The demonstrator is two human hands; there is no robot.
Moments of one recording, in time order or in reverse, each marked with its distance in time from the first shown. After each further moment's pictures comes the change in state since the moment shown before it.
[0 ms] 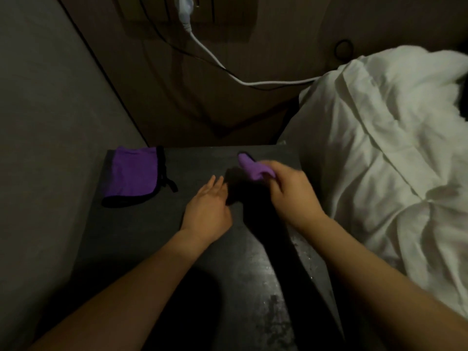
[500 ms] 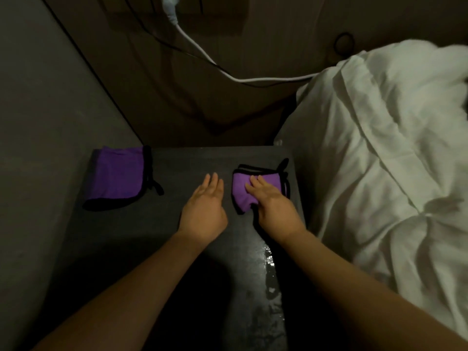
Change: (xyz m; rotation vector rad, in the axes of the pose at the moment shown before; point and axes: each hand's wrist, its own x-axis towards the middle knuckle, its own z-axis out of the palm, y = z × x) left_hand 0.023 0.013 0.016 0.055 -0.075 -0.097; right_hand -0.004 0.078 0.045 -0.228 -0.206 -0.012
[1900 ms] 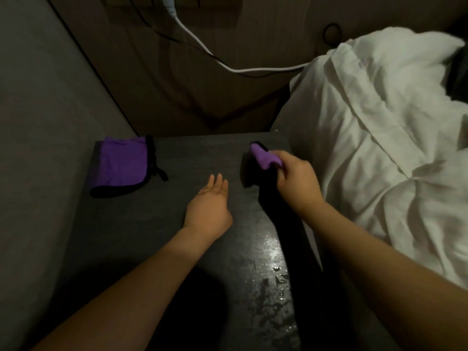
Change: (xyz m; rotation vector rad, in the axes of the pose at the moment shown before) left_hand -0.033 0.004 0.005 -0.029 -0.041 0.055; right_hand -0.012 -0.021 -0.051 0.073 0.270 0.153
